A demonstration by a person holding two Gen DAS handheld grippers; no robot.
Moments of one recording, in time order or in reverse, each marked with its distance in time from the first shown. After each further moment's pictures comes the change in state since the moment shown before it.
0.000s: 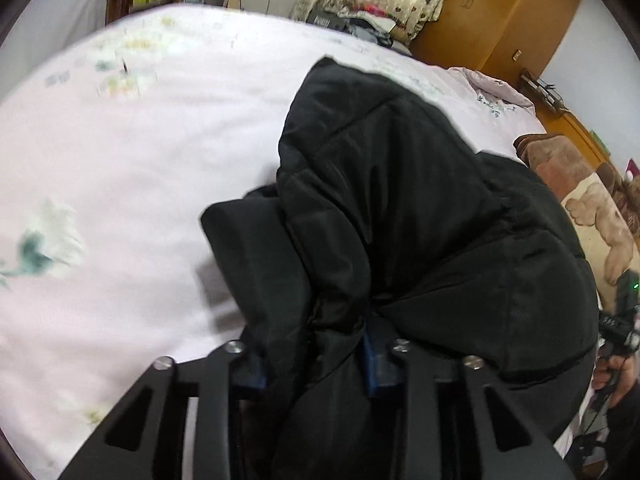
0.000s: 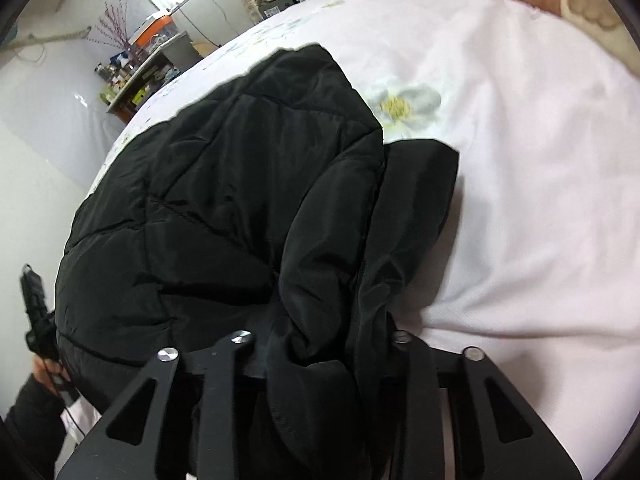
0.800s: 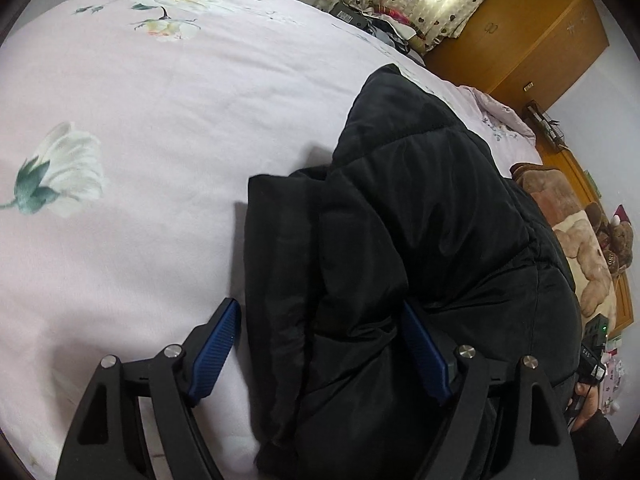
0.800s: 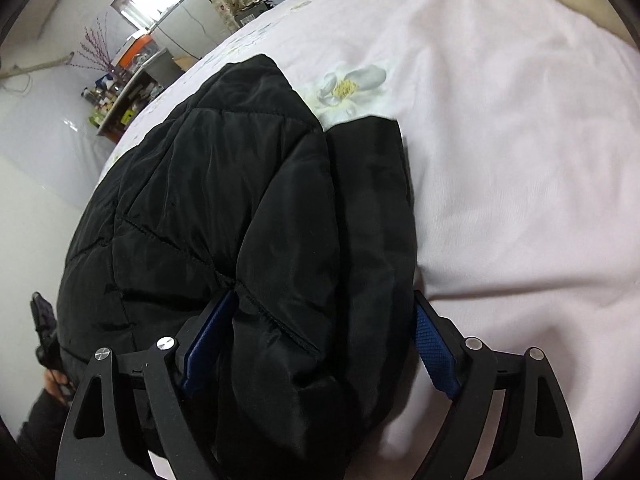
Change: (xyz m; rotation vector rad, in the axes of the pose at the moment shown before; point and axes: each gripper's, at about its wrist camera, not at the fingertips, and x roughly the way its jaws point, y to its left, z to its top) left arm 0.023 0.049 -0.015 -0.163 0.047 -0.118; right arm 0.006 -0.033 -0.018 0.121 0.011 0.034
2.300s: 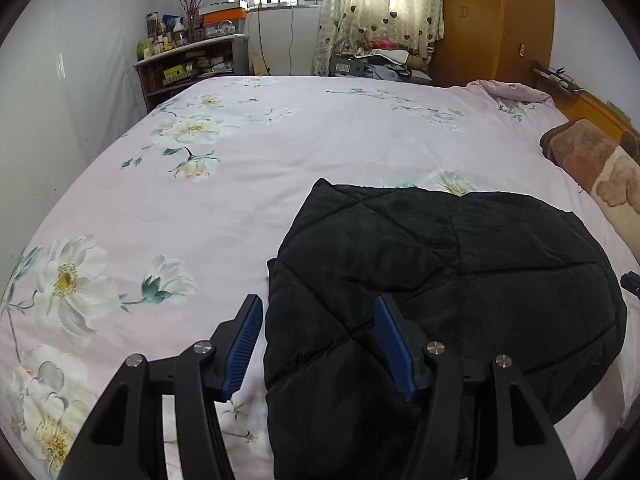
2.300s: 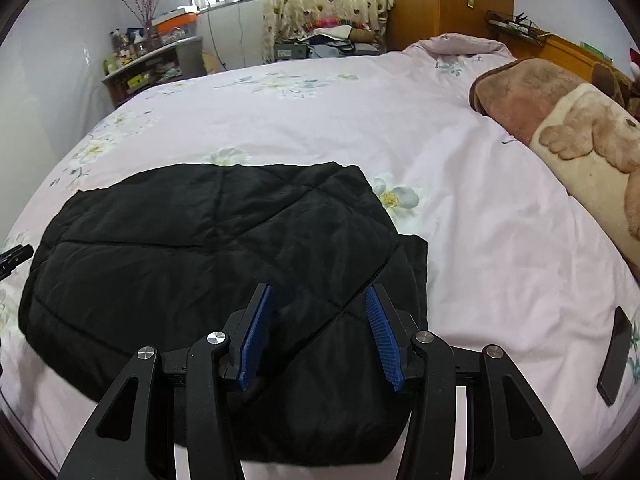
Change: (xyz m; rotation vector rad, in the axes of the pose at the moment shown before) left arm -0.078 -0.087 -0.006 0.287 -0.216 0.359; right arm -0.056 0.119 -0.013 -0.365 -0.215 -0.292
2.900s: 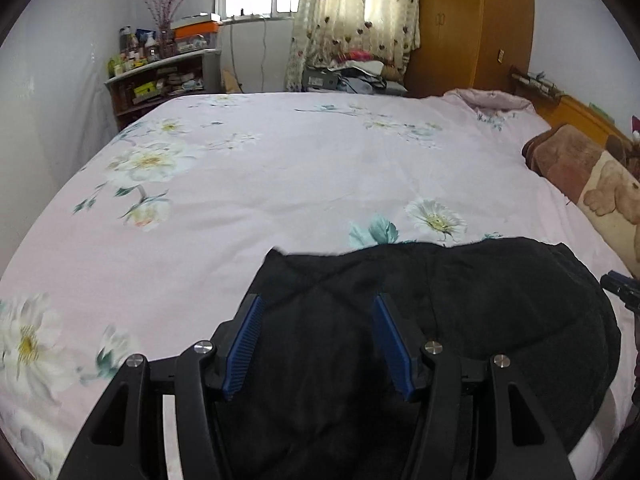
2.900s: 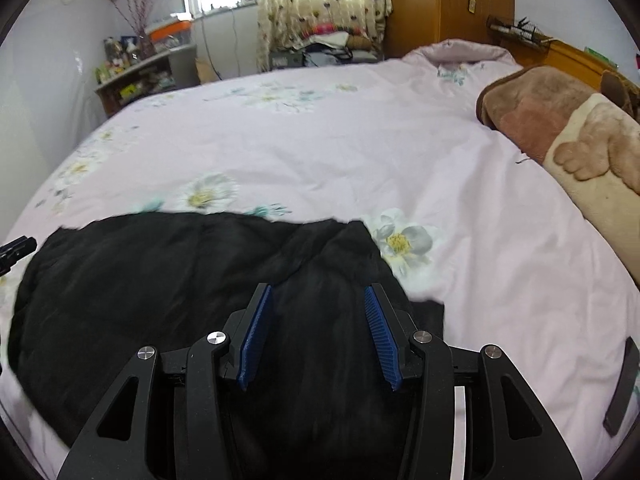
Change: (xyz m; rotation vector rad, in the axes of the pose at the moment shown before) left arm 0.031 -0.017 0.039 0.031 -0.056 -0.083; right arm 0.035 0.000 0.037 0.008 -0.037 -0.005
